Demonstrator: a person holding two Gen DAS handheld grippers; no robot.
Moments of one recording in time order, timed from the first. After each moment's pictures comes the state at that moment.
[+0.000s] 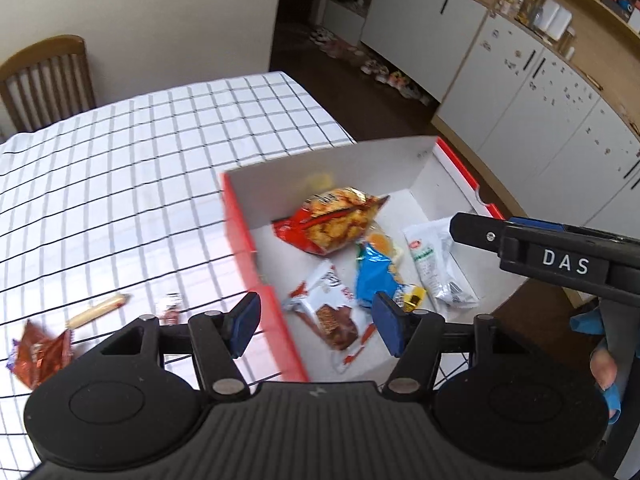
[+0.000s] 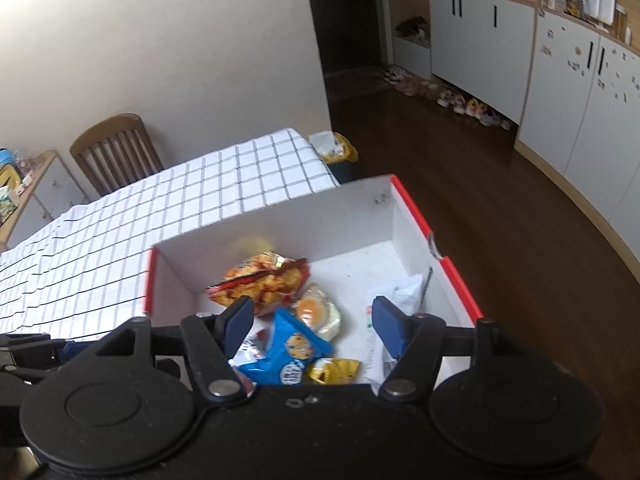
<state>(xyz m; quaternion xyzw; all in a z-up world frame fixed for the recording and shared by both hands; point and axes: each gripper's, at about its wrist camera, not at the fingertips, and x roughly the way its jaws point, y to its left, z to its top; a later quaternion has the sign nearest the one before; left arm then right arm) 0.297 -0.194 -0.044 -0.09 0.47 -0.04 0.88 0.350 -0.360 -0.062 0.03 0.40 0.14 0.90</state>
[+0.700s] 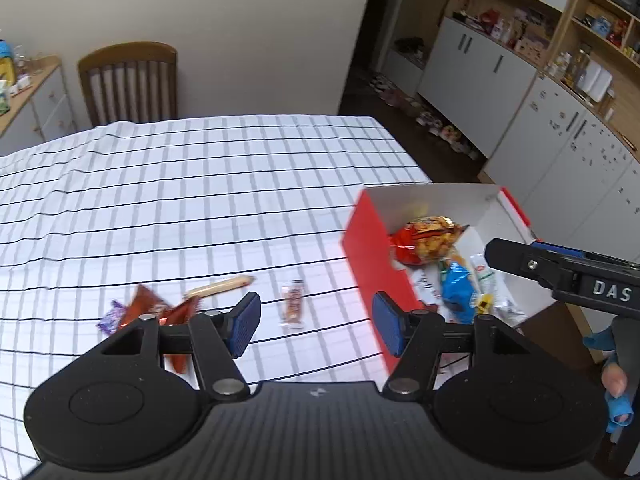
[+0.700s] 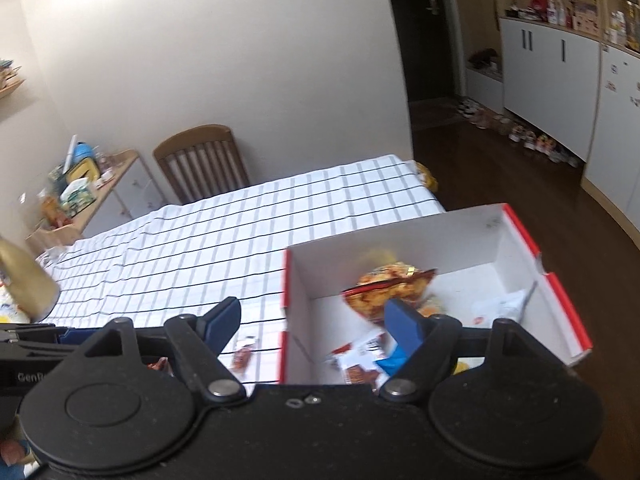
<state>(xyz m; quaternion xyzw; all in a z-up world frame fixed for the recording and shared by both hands) 0.207 -0.098 -0.018 -0.12 0.42 0.05 0.90 0.296 -0.297 -0.038 0.04 0.36 0.25 0.90</state>
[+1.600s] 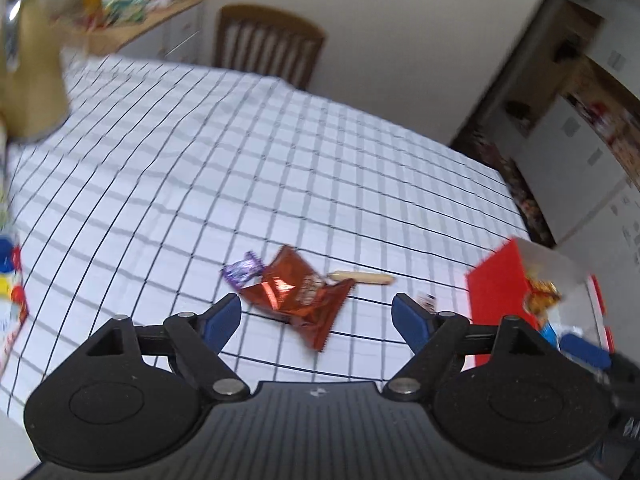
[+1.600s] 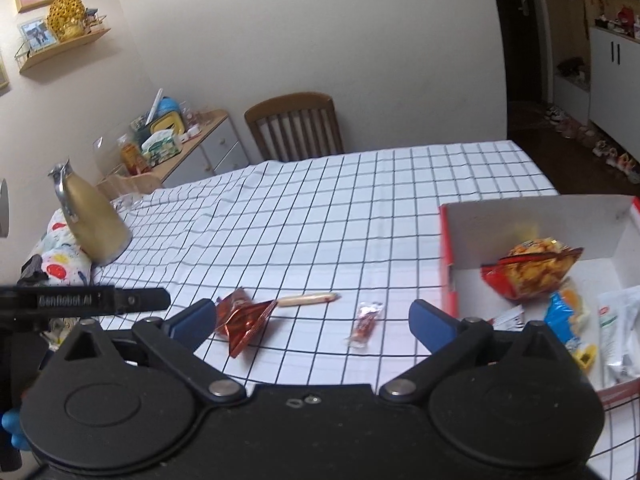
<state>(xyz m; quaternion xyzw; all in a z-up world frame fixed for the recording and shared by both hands) 0.146 0.027 -0.057 -0.26 0.40 0.20 0.86 0.257 -0.206 -0.066 0.01 0.36 0.36 0.86</state>
